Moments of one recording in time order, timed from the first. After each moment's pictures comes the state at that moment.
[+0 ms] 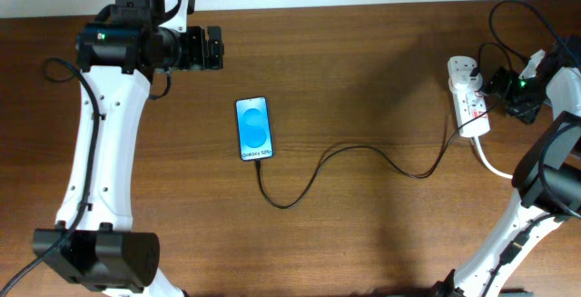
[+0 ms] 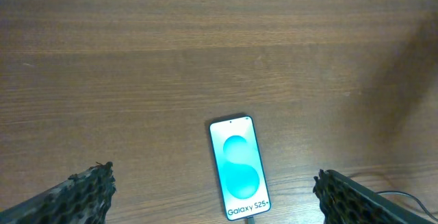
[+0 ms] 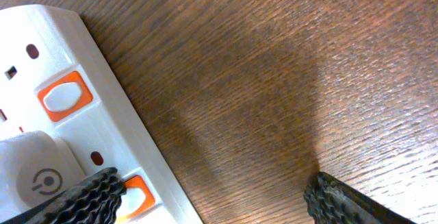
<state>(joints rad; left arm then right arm) -0.09 1.81 1.99 -1.12 0.14 -0.07 -0.53 2.32 1.83 -0.82 -0.26 0.12</state>
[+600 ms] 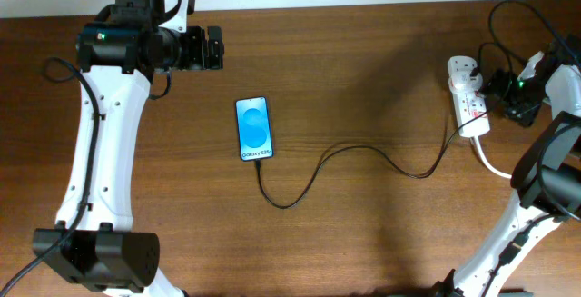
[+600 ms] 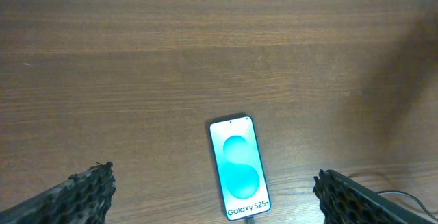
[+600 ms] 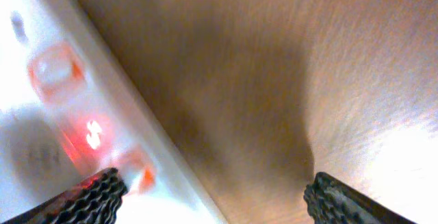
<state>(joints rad) -0.09 1.81 1.99 -1.12 0.14 -0.07 -0.52 2.31 1.84 -0.91 -0.24 0.15</state>
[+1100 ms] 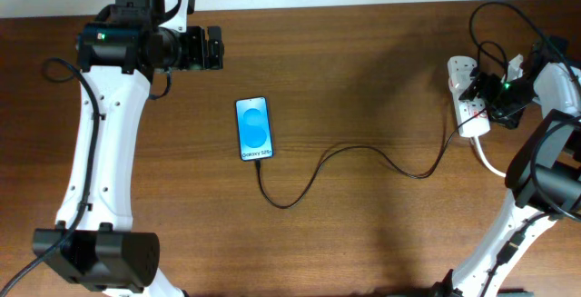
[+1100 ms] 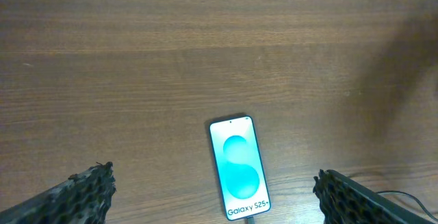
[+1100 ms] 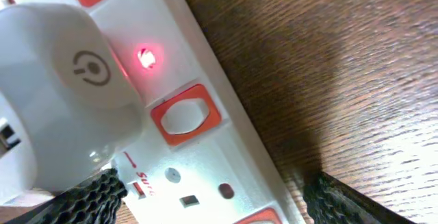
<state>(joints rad) -0.09 1.81 1.99 -1.12 0.14 -0.07 -0.49 2.30 1.82 -0.94 -0.29 0.14</state>
